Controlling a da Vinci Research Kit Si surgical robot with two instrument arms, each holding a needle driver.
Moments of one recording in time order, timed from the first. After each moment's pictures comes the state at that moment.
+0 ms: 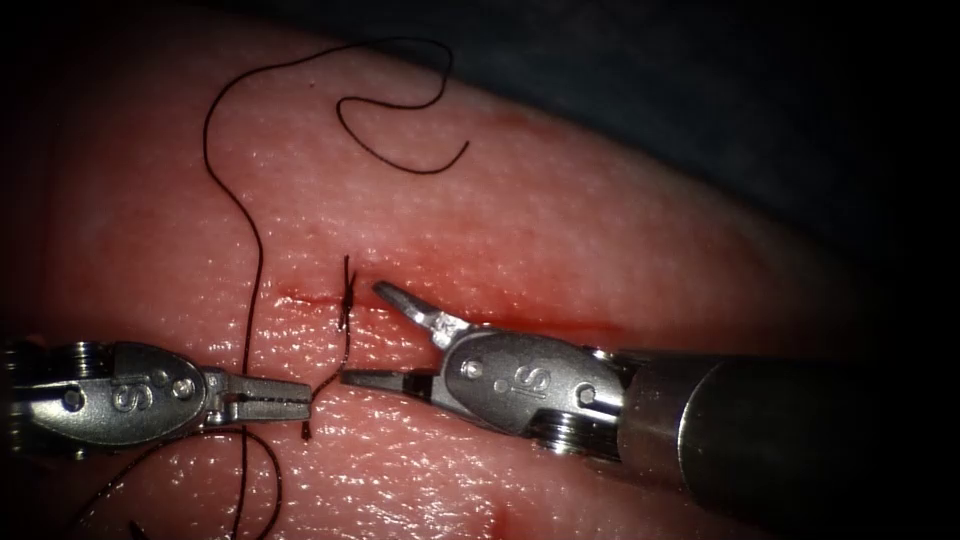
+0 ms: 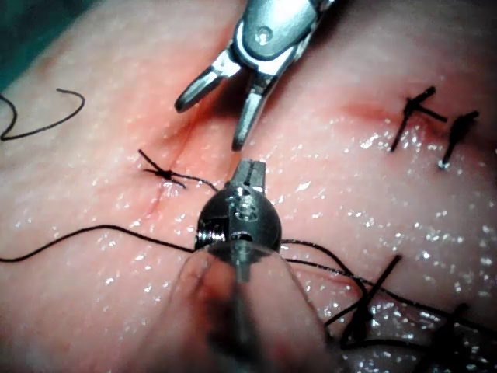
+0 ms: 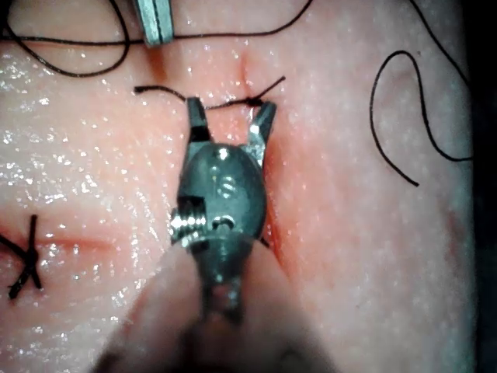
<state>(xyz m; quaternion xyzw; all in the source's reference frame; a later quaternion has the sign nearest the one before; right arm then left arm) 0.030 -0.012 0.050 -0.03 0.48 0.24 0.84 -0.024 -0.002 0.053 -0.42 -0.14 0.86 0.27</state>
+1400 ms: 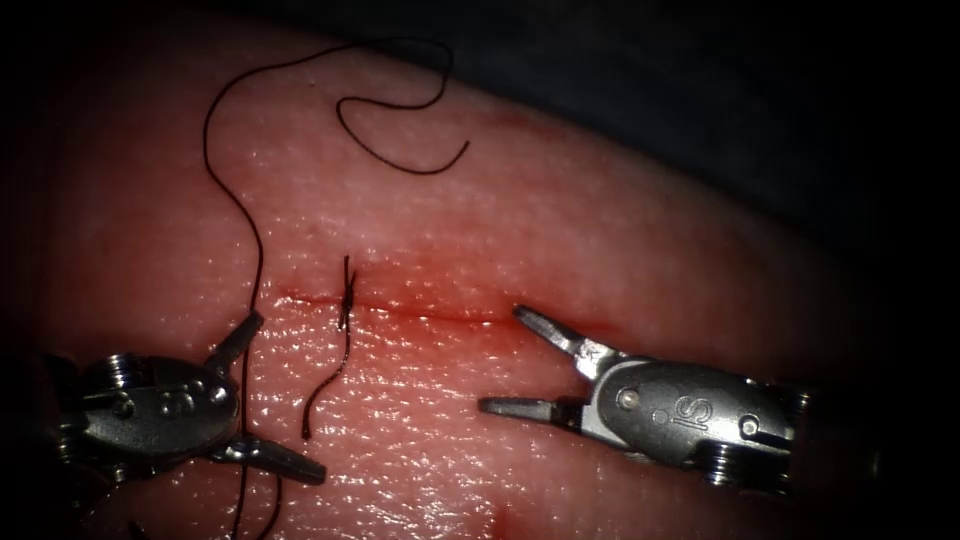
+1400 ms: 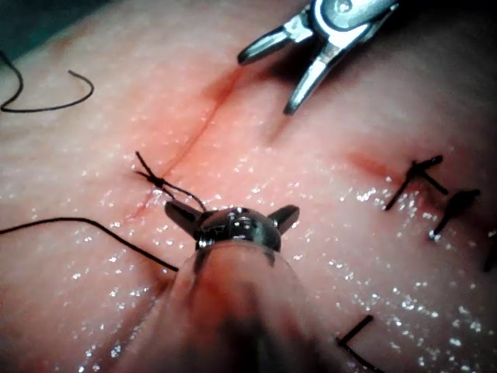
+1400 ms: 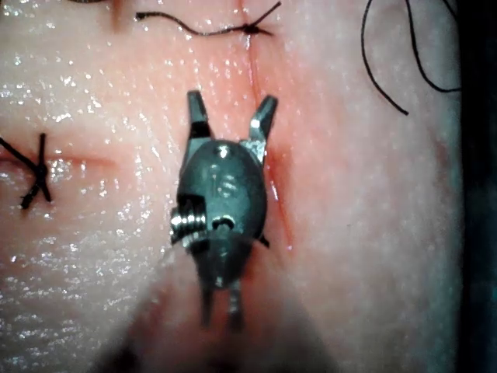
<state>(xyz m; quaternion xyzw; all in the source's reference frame) 0.024 -0.013 0.048 -0.04 0.48 0.24 0.84 -0.025 -0.004 0.055 -0.23 -0.07 0.88 0.41</state>
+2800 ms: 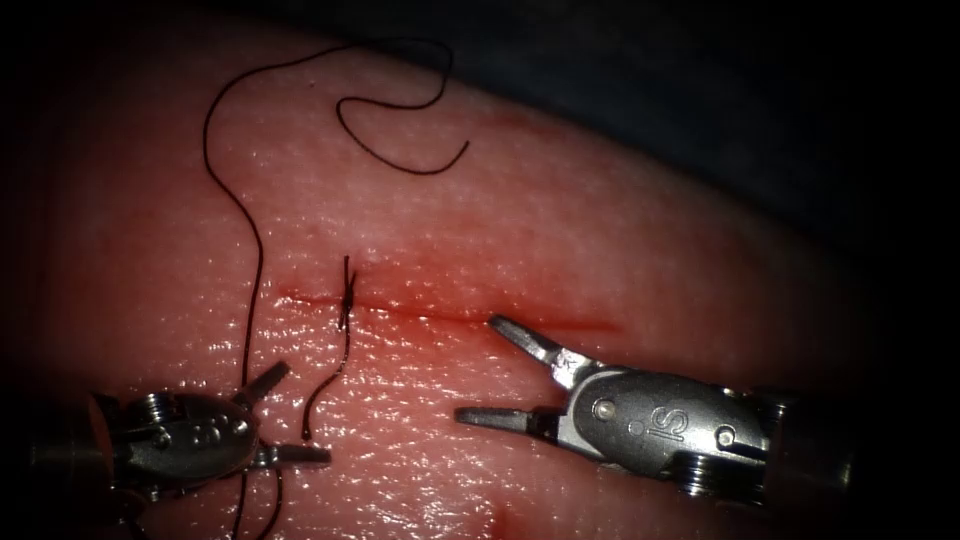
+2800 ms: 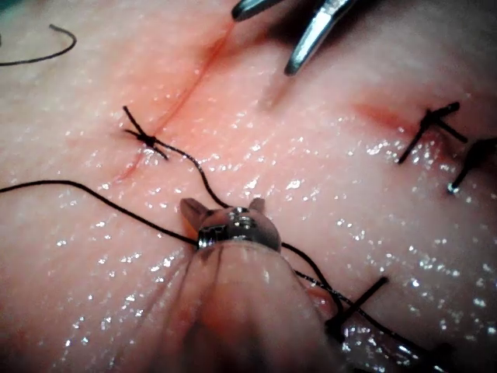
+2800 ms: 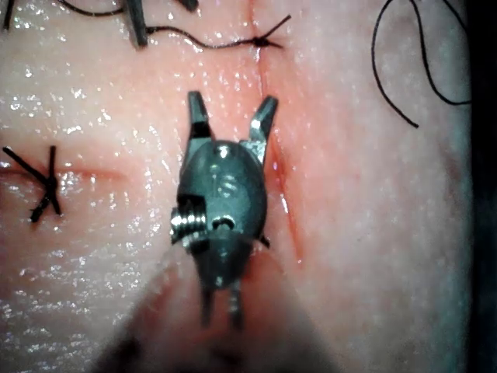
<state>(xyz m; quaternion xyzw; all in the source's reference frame) 0.025 -0.014 0.048 -0.04 0.48 0.24 0.84 -0.025 -0.007 0.060 -0.23 -0.04 0.88 0.41</state>
